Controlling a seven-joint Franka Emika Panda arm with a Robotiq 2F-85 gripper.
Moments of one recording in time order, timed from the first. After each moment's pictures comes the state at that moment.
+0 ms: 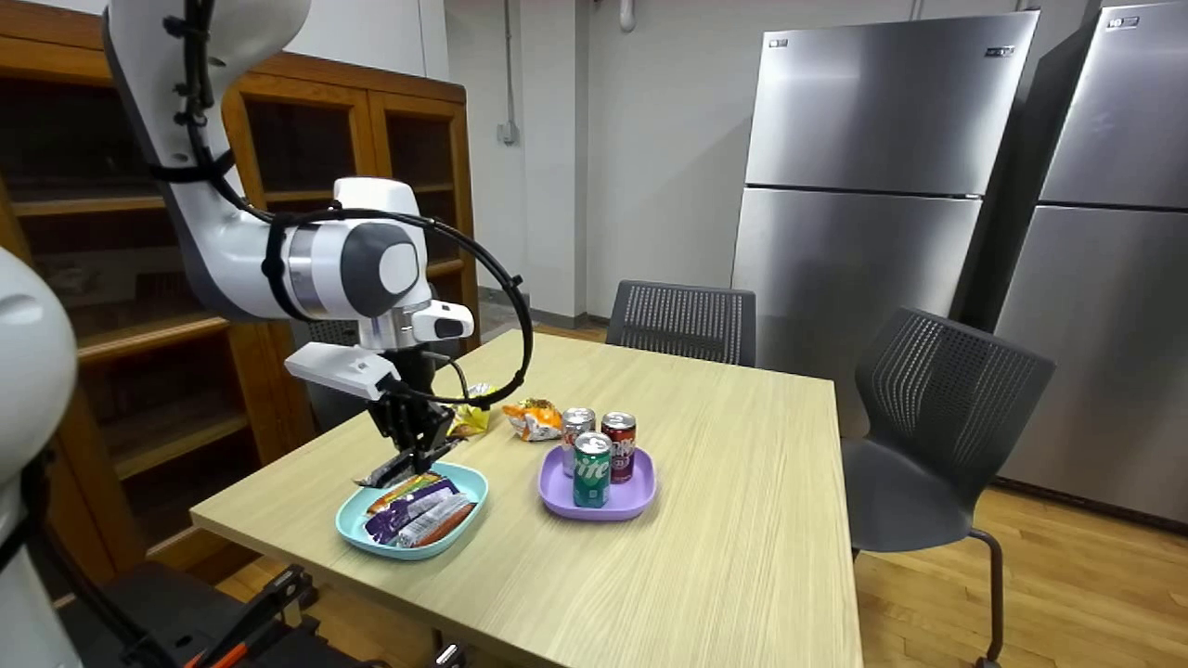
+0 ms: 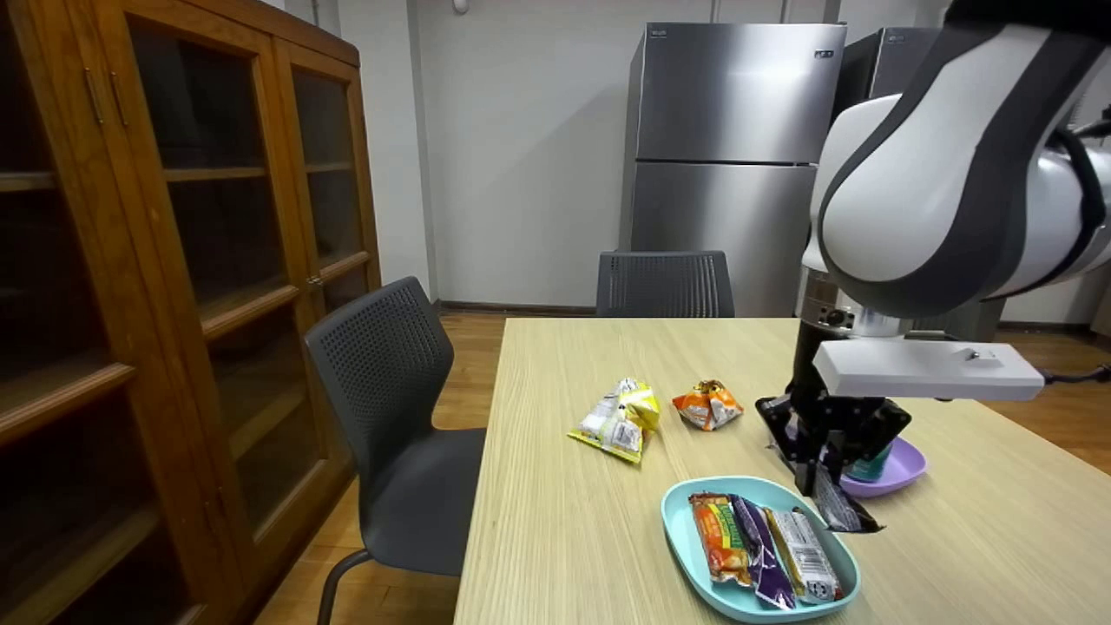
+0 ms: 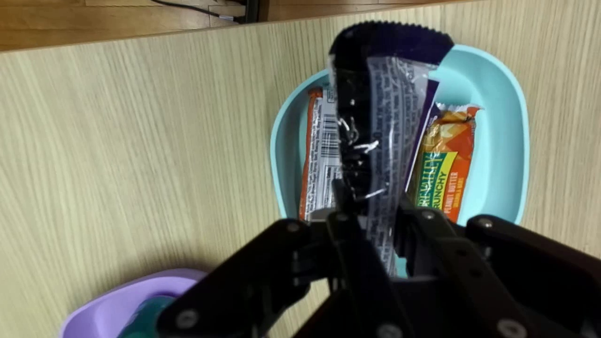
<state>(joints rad) 0.22 0.17 -0.01 -2.68 -0.13 2.84 0.35</state>
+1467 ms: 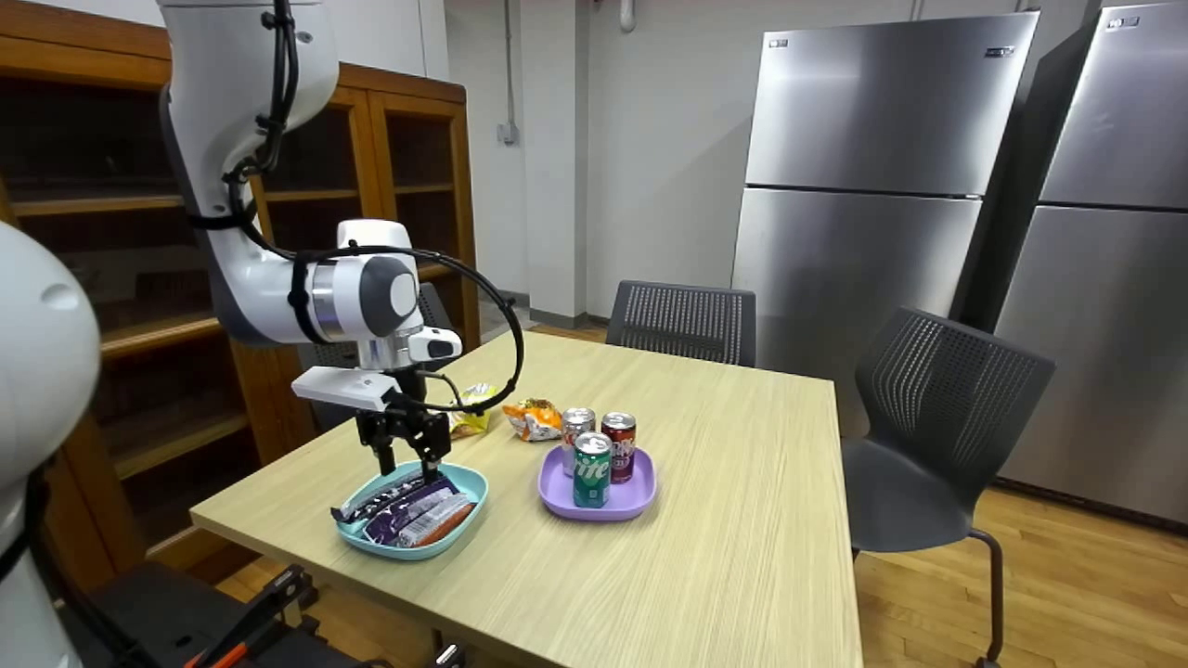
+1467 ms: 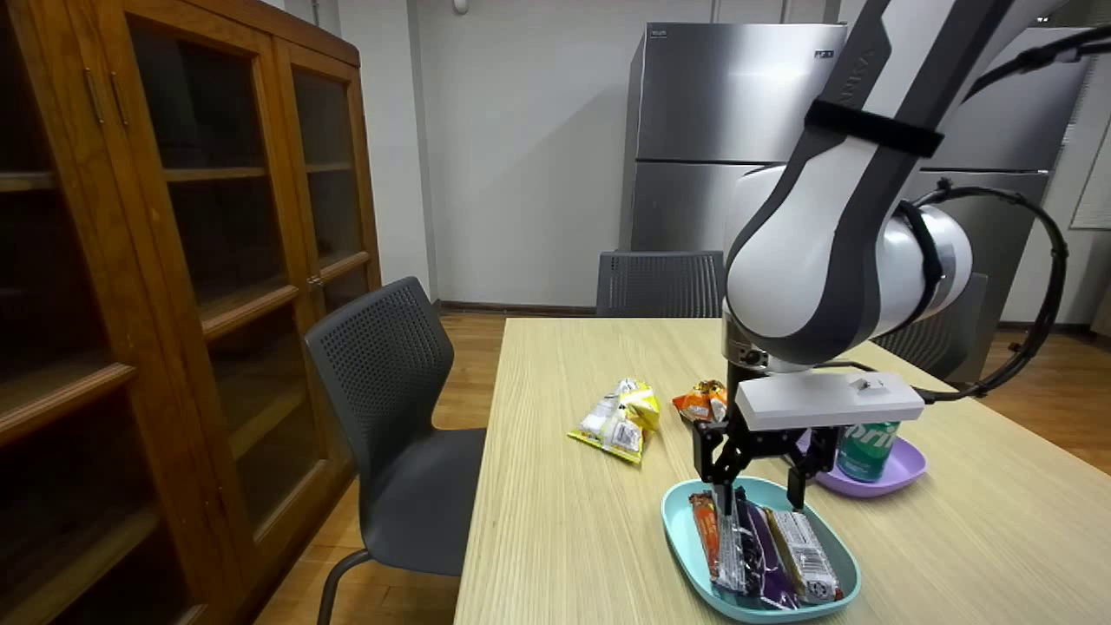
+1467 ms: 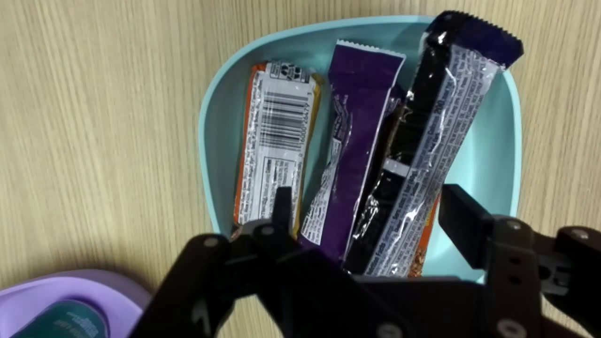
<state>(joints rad) 0.33 0.39 -0.04 -2.48 -0.16 2.79 0.39</state>
